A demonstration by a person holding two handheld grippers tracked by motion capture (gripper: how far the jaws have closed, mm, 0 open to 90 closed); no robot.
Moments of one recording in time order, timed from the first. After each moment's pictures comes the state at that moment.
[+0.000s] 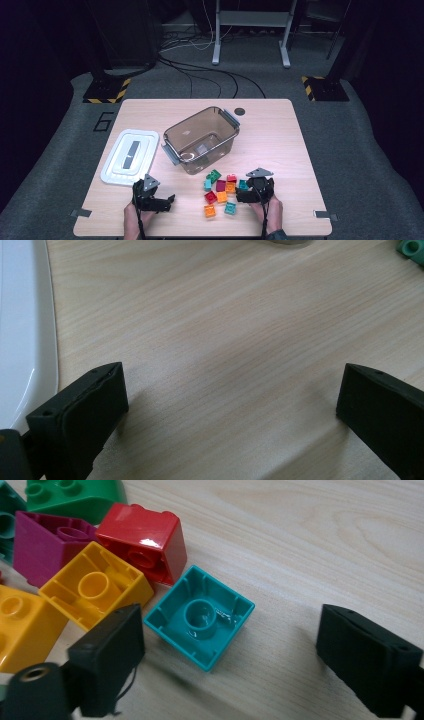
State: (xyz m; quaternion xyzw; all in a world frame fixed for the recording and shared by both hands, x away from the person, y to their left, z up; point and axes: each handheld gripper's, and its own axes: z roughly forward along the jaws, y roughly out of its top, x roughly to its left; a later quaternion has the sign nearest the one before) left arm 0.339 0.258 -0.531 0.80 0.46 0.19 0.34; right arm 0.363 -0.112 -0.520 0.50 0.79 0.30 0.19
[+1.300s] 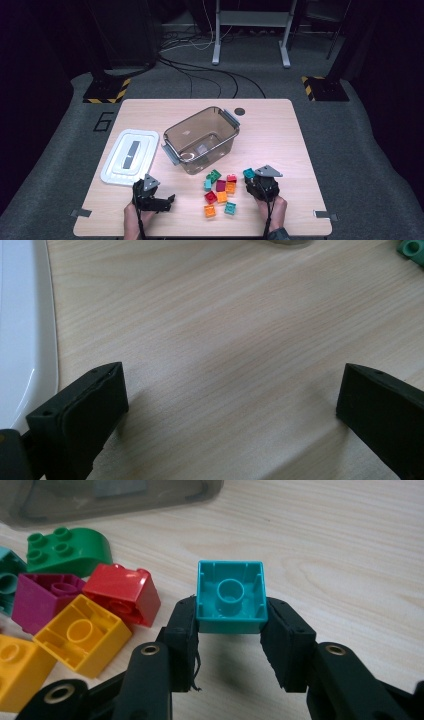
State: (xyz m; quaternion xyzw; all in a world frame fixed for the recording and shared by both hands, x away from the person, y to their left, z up) left arm 0.339 0.258 -0.531 0.80 0.46 0.19 0.34; right arm 0.361 -0.126 -0.506 0.50 0.76 0.35 0.24
